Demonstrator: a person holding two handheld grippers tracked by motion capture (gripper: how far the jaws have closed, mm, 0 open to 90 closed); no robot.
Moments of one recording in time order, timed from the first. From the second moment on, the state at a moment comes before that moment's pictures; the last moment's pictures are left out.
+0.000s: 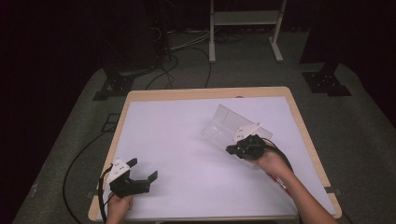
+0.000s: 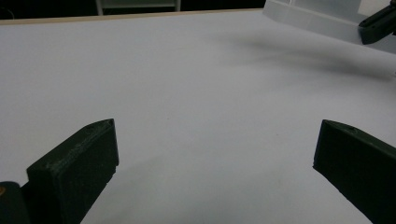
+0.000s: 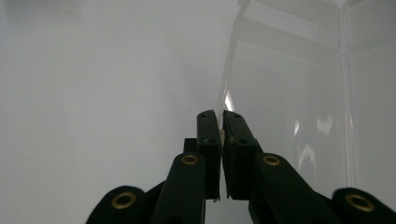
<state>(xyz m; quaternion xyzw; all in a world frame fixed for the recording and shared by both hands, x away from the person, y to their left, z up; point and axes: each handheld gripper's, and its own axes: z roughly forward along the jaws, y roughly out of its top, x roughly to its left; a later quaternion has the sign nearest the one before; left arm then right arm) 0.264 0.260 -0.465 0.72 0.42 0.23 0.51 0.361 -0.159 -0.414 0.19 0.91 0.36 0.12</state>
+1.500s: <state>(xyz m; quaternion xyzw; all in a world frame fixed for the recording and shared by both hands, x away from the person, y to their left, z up) 0.263 0.260 -0.465 0.72 0.42 0.23 0.51 0.315 -0.122 -0.453 0.11 0.93 0.35 0.03</state>
